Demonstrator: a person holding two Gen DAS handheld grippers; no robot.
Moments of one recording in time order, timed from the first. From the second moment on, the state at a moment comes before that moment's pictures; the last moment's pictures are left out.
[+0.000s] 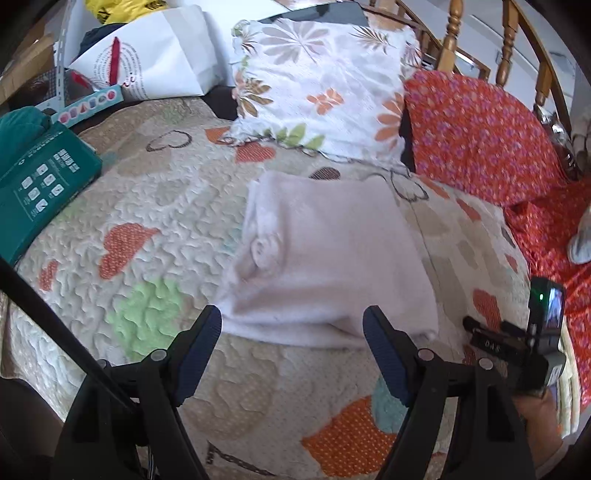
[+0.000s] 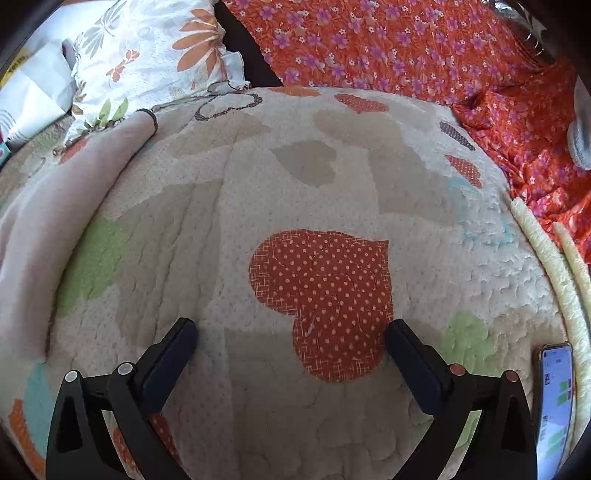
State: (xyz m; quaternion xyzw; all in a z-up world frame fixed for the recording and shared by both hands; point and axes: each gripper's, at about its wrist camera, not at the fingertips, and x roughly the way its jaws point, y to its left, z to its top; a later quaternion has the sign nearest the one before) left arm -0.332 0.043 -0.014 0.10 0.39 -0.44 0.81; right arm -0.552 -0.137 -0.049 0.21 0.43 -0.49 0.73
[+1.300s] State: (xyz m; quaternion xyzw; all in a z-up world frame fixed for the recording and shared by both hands) left arm -0.283 0.039 -0.037 0.09 0.42 -0.37 0.82; right arm -0.556 -0.132 -0.050 0.21 0.40 -0.49 0.75
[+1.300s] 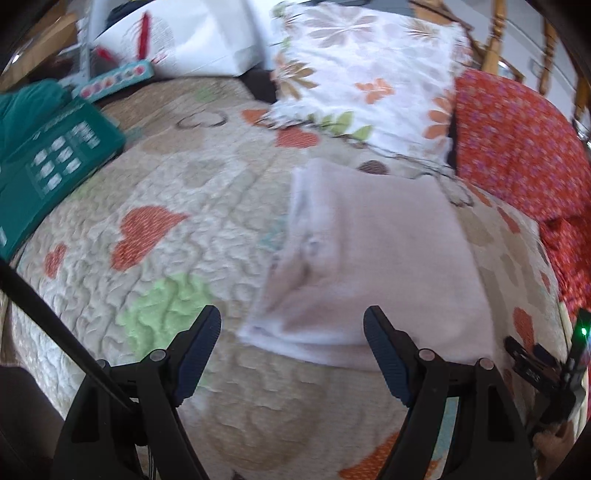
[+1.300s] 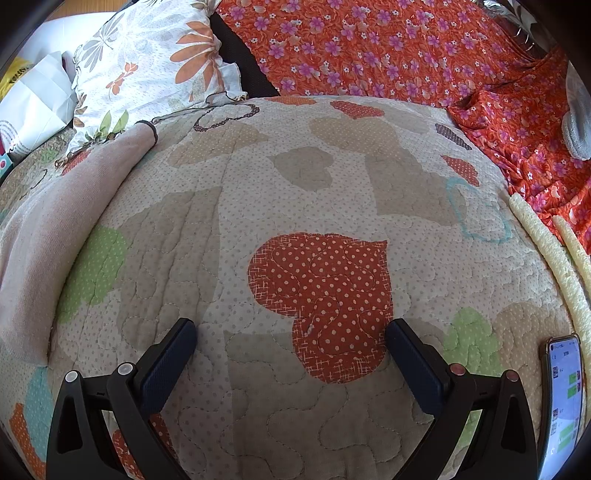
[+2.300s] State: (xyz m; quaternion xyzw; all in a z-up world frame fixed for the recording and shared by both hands) left arm -0.298 0.033 -0.052 0.12 0.40 -0.37 0.83; right arm -0.556 -0.132 -0.050 0.21 0.40 -0.49 0.75
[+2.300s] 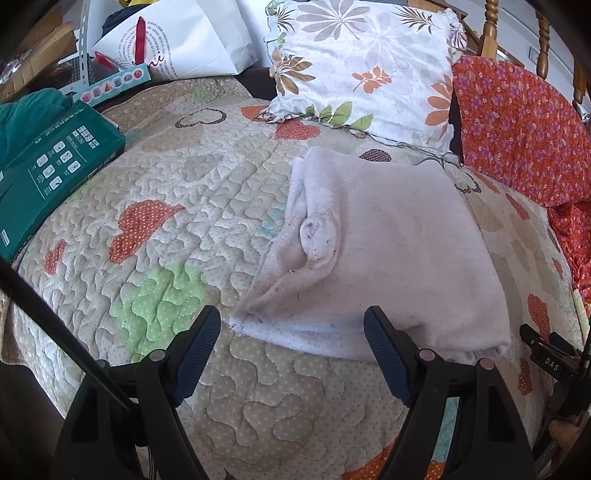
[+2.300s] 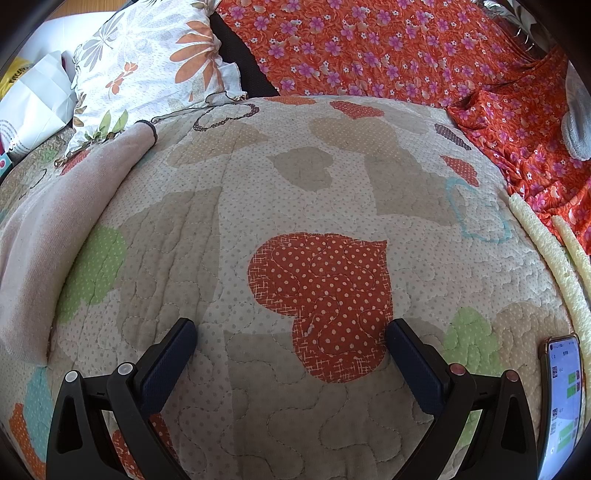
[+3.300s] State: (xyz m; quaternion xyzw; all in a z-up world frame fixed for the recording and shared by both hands) left arm -0.338 0.003 -0.099 0.20 0.41 -0.40 0.80; right arm -0.554 -0.128 -0.047 0.24 0.42 -0.49 0.72
